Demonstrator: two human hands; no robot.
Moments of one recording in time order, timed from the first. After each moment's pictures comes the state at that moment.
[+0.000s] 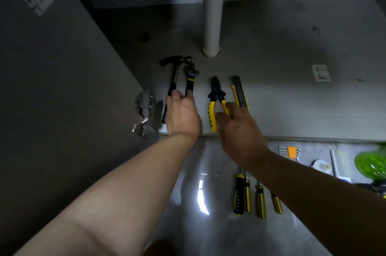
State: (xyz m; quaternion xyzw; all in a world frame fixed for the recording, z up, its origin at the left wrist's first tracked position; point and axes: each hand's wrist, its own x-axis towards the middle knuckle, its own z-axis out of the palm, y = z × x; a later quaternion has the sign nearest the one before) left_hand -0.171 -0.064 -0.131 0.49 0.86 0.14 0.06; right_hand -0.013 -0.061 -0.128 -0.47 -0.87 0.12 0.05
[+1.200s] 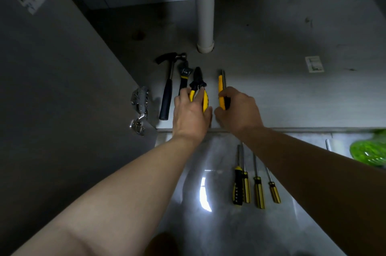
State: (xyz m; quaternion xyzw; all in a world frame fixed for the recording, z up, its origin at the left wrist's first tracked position) left_hand -0.152 -0.079 -0.138 0.57 0.79 0.18 0.10; right_hand -0.021 -0.033 -0.110 -0.59 -0.72 0.31 0.18
